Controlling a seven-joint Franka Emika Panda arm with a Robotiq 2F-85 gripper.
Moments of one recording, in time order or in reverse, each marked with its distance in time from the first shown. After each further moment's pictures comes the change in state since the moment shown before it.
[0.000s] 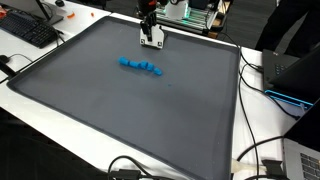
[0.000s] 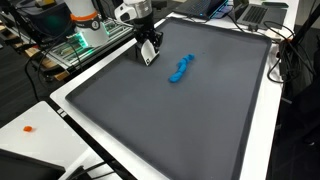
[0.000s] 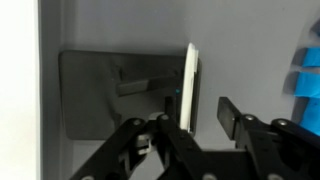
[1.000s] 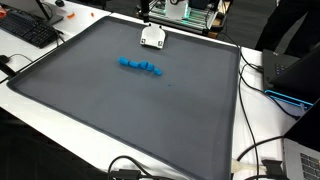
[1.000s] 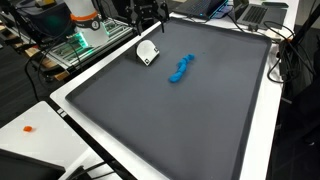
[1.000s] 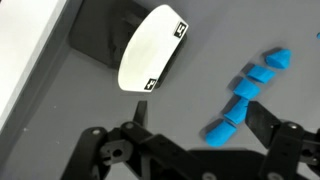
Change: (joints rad) arm -0.041 -0.199 -0.008 0.098 -0.244 -0.279 -0.281
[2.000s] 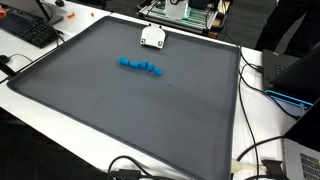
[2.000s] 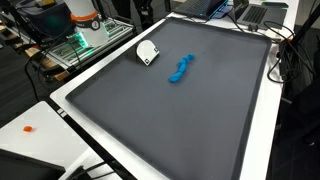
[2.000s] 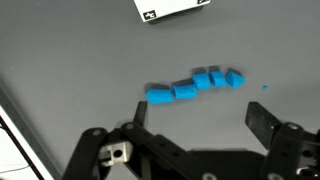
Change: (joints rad) arm 0.011 -0.053 0.015 0.124 -0.104 -0.087 -0.668
